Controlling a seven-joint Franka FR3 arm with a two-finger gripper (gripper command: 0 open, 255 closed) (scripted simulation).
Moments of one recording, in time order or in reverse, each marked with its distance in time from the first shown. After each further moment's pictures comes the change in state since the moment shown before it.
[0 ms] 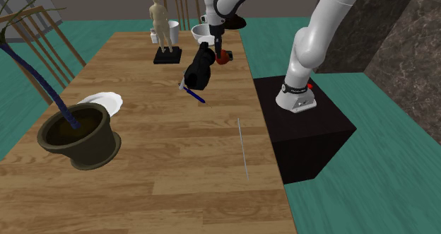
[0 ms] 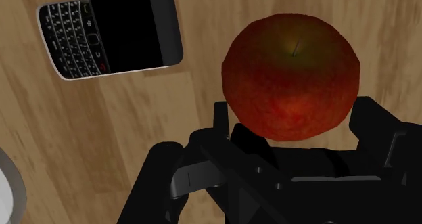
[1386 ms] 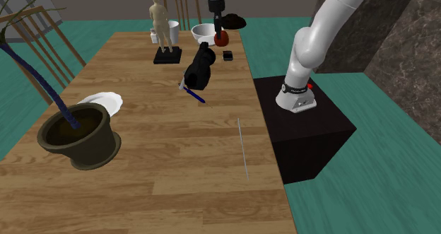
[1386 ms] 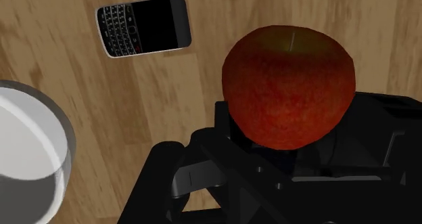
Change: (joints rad) arm 0.001 -0.108 0.016 0.185 -0.007 -0.292 0.014
